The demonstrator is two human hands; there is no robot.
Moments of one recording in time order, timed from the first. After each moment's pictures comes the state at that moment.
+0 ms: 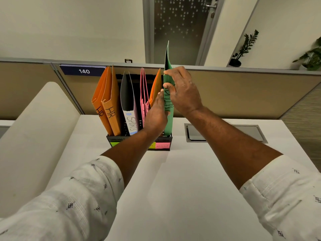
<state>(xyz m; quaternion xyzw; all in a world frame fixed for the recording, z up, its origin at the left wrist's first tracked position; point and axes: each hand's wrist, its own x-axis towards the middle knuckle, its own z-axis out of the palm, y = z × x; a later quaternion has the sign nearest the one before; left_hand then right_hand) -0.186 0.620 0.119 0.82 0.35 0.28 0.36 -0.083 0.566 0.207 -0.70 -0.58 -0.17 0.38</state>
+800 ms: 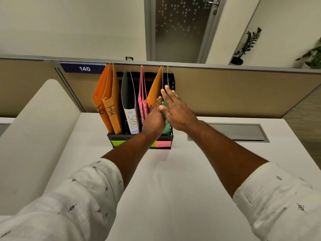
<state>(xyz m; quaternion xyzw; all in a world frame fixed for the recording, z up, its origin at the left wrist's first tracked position) -0.195 0.627 0.088 0.84 0.33 0.27 0.32 -0.088 0.555 0.143 -0.77 -0.60 0.09 0.18</state>
